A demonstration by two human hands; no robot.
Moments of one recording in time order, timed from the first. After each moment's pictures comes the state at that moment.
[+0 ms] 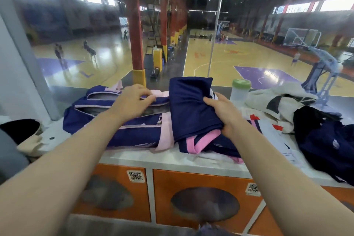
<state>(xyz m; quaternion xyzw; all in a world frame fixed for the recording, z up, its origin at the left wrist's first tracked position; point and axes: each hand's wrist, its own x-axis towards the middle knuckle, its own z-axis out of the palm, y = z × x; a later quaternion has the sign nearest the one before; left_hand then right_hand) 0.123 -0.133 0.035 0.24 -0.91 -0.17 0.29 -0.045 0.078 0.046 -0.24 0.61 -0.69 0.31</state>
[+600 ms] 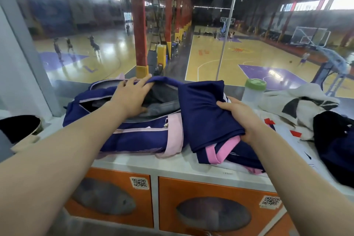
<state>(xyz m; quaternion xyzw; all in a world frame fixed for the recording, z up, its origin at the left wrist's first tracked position) 0.110 -0.186 0.024 0.29 -0.93 0.19 0.09 -0.073 0.072 0.036 -0.25 0.62 -0.65 0.34</state>
